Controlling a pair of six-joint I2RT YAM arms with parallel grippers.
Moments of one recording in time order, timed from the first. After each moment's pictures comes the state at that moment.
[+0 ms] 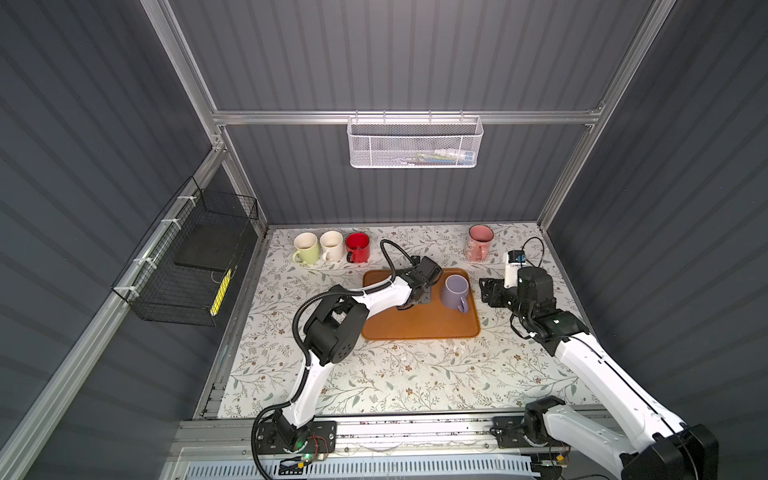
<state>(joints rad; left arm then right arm) -0.81 2.19 1.65 -0.52 -0.25 -0.60 0.28 1.00 0.76 -0.29 0.07 0.24</state>
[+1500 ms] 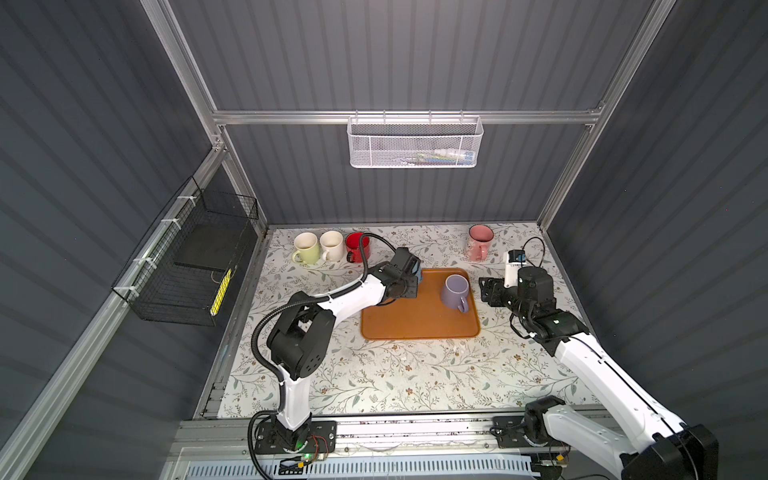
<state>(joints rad) -0.72 1.90 1.40 -0.39 -0.06 -0.44 0.28 1.00 0.76 -0.27 0.07 0.25</state>
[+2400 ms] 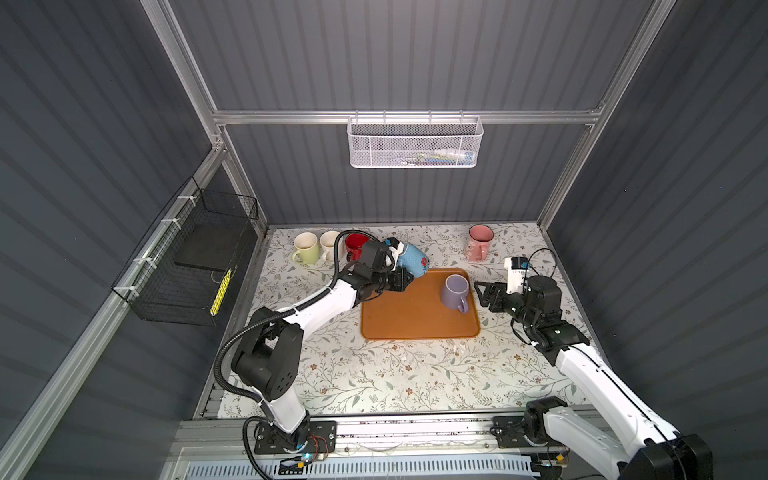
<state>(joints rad) -0.59 1.69 1.21 -0.14 0.40 -0.41 0.19 0.95 0.61 -0.07 -0.27 0.31</state>
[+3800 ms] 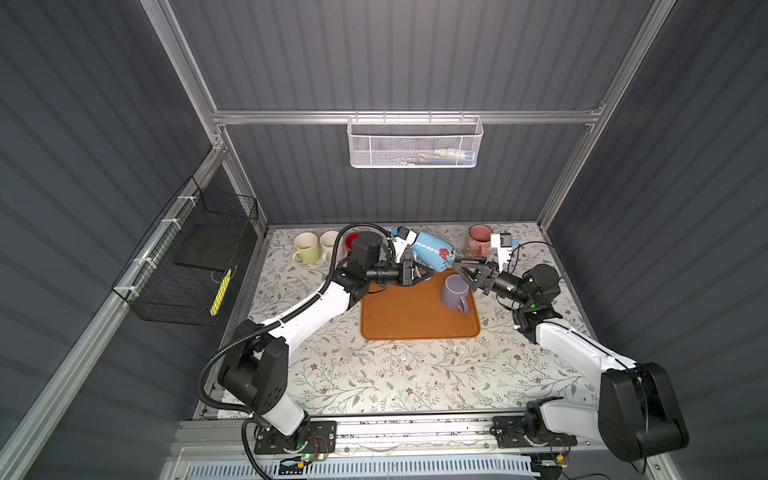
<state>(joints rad) -0.61 1.60 1.22 0.05 0.82 -0.60 0.19 1.31 0.64 0.90 -0.92 0.83</state>
